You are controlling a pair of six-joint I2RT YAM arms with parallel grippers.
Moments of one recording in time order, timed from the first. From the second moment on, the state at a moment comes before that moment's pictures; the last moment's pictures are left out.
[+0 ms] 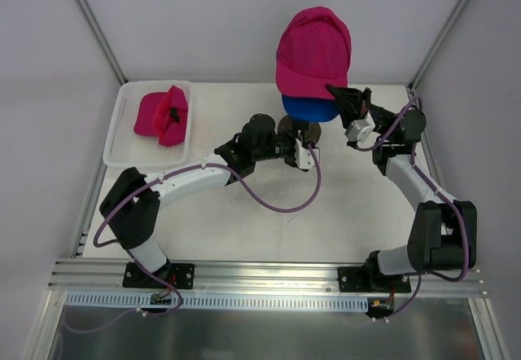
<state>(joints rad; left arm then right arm) -0.86 1.66 1.21 0.26 0.35 0.92 0.08 1.41 0.91 1.08 -1.15 -0.76</state>
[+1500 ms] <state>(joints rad) -0.39 1.50 1.63 -0.32 0.62 -0.48 -0.04 1.13 1.05 0.42 -0.88 -0.30</state>
